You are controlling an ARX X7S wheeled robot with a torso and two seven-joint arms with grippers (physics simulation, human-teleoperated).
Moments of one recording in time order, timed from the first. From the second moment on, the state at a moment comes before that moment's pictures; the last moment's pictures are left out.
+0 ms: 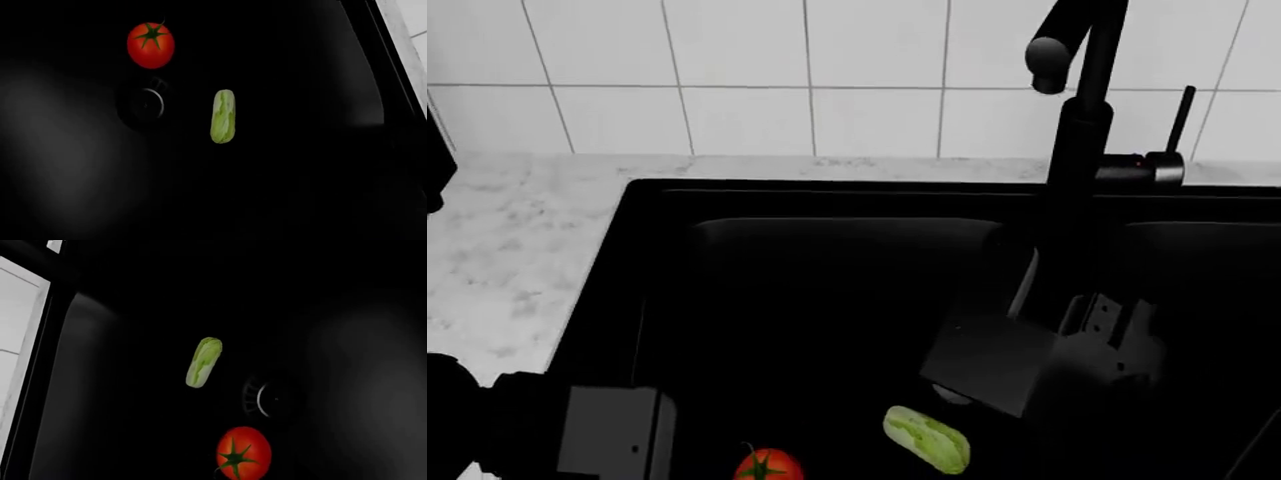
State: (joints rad) left arm -0.92 -0.61 0.90 0.06 0.00 -0.36 0.92; right arm 1.35 0.85 -1.01 -0.52 0.67 1.47 -0.53
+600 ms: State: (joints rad) left arm -0.99 -0.58 0.93 -0.02 0.04 -0.29 0.93; right arm 1.46 0.78 -1.08 -0.42 0.61 1.38 -0.55
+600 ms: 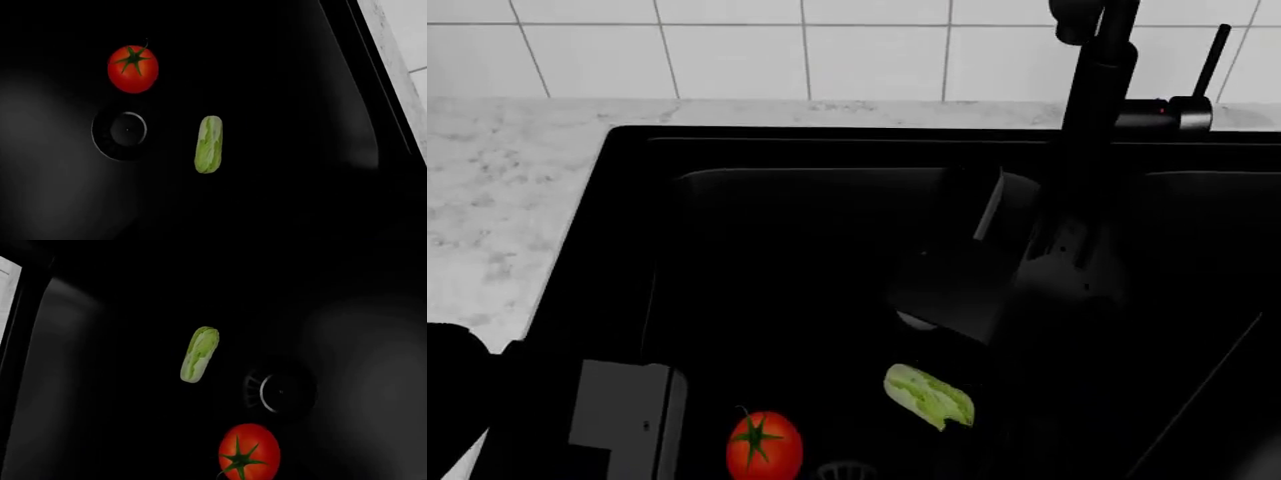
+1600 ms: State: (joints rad) left arm -1.08 -0.53 0.96 -0.11 0.09 -0.27 0.92; right arm 1.52 0.67 -1.13 -0.25 0.56 1.32 -0.57
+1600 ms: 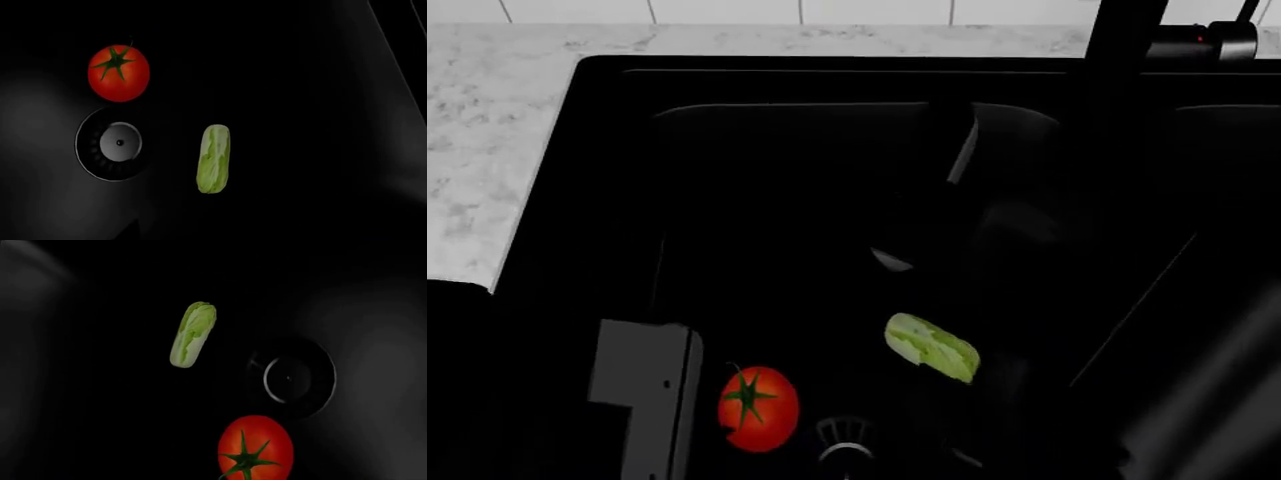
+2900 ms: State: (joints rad) left arm -1.13 -0.30 1.18 -0.42 0.22 -0.33 0.91; right arm 1.50 0.65 -1.16 -0.25 0.57 1.32 -0.53
